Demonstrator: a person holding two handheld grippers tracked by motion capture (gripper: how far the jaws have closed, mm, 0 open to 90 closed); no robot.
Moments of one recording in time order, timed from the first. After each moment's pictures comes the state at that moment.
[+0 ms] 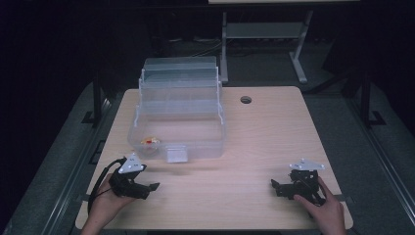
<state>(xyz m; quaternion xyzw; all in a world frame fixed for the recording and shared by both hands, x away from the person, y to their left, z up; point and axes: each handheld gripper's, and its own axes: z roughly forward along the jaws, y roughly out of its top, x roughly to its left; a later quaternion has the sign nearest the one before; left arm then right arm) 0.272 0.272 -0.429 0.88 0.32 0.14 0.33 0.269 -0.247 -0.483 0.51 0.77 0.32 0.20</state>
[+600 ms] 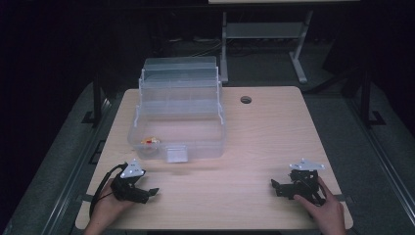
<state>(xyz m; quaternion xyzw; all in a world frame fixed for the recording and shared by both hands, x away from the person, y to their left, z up) 0.275 0.283 -0.462 0.88 0.32 0.13 0.32 0.269 -0.247 -0.483 0.51 0.77 0.32 0.20</state>
